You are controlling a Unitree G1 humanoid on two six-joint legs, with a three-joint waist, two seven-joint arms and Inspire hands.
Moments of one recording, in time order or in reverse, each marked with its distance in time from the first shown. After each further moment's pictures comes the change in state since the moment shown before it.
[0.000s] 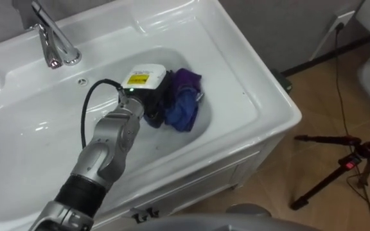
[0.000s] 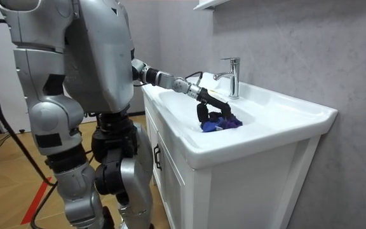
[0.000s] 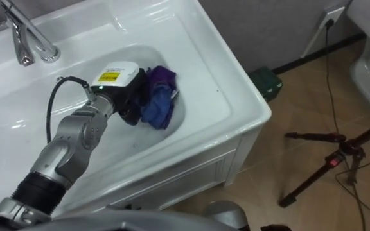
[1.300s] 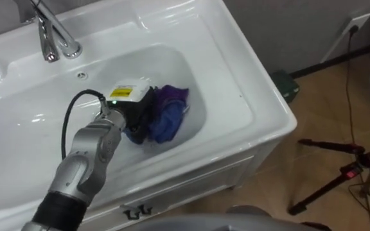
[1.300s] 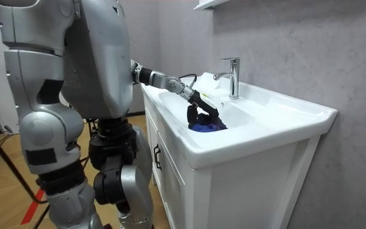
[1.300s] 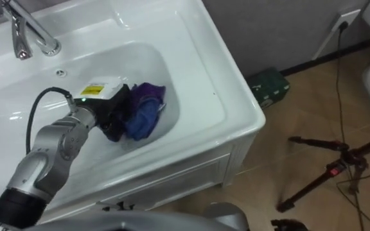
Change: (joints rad) left arm 0.104 0.051 0.025 -0.073 0.044 -0.011 -0.160; right arm -0.011 -0.054 -0.074 0.016 0.009 -0.065 0.031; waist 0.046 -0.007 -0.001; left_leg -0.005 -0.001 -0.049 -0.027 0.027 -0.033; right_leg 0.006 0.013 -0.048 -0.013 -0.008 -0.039
